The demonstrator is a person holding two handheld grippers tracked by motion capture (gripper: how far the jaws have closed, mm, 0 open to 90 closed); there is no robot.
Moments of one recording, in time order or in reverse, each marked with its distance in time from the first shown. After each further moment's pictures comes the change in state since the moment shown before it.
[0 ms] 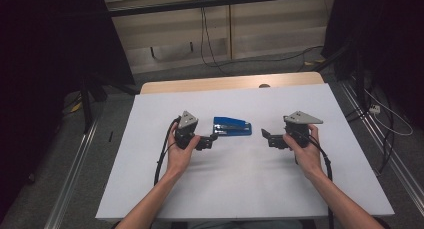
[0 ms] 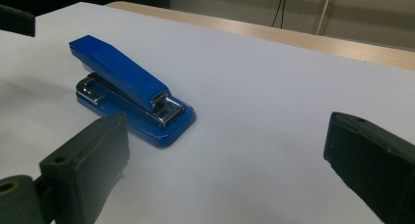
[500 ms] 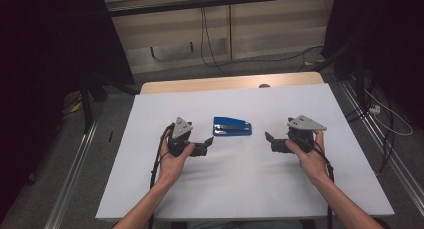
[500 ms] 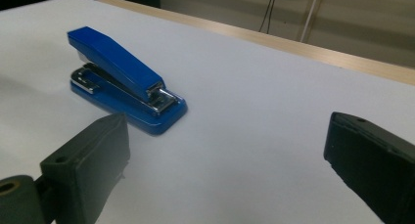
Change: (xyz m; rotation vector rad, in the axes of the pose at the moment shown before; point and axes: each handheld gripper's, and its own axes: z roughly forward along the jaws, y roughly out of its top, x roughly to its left) left arm -0.008 -0.009 -0.034 -0.043 0.026 0.031; right arm 0.006 -0.006 -0.017 -0.018 -0.050 -0.057
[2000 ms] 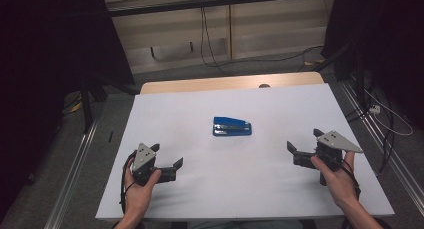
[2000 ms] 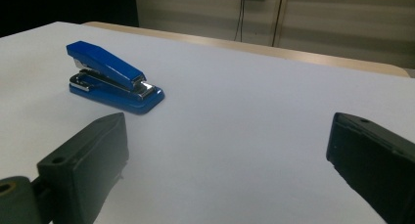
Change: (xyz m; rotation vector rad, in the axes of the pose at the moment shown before) left arm 0.007 -0.049 -0.101 -0.024 0.116 -0.062; right arm -0.010 -0.022 -0.071 -0.071 -0.091 0.076
